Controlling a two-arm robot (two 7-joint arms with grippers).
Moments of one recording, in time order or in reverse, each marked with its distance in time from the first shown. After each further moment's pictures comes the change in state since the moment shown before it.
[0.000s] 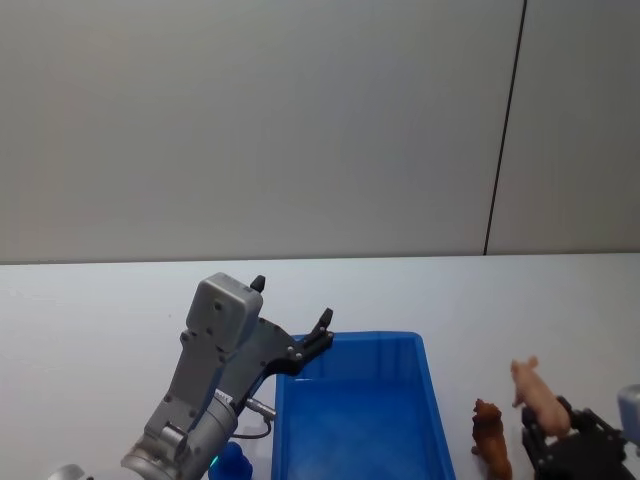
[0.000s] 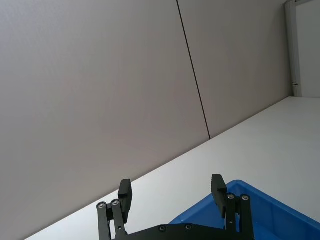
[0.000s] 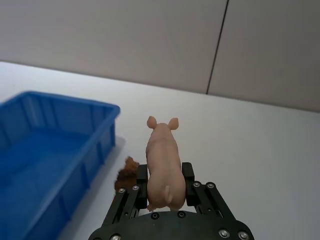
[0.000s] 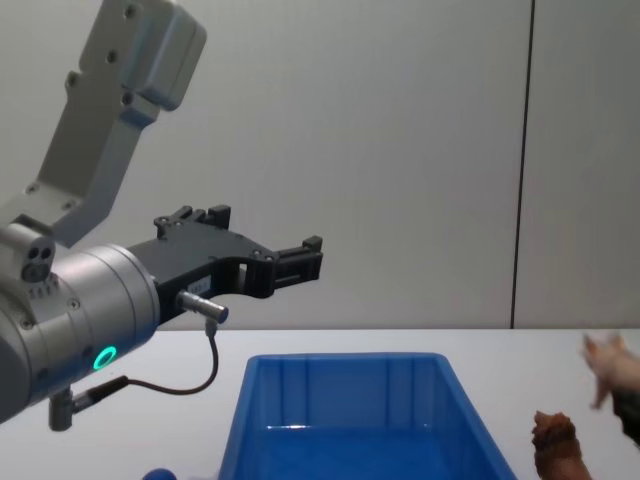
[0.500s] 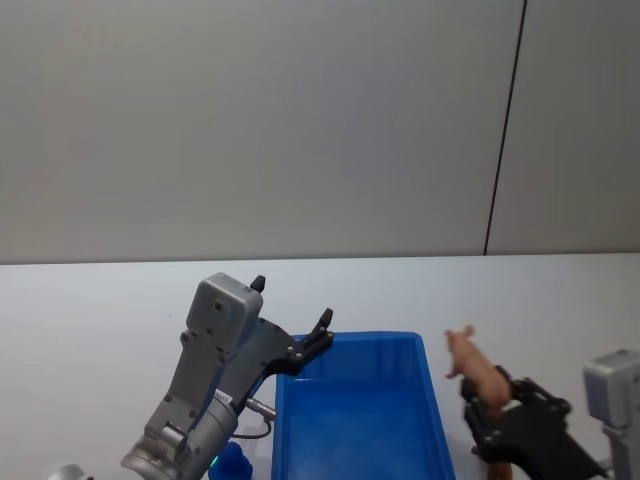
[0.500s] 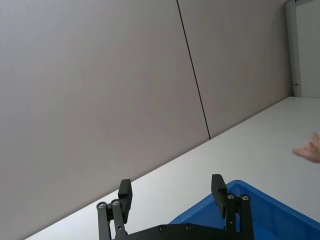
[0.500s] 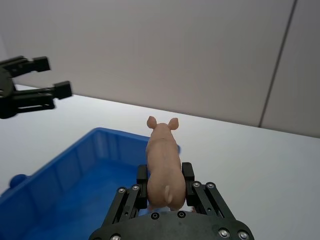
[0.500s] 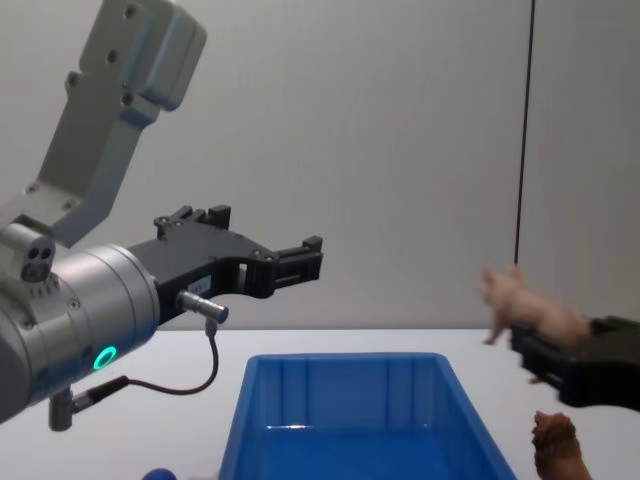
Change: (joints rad) left arm 0.000 0.000 0.000 0.000 0.000 0.000 0.000; right arm 0.048 -0.053 -0.033 -0.040 0.014 -0.019 0.145
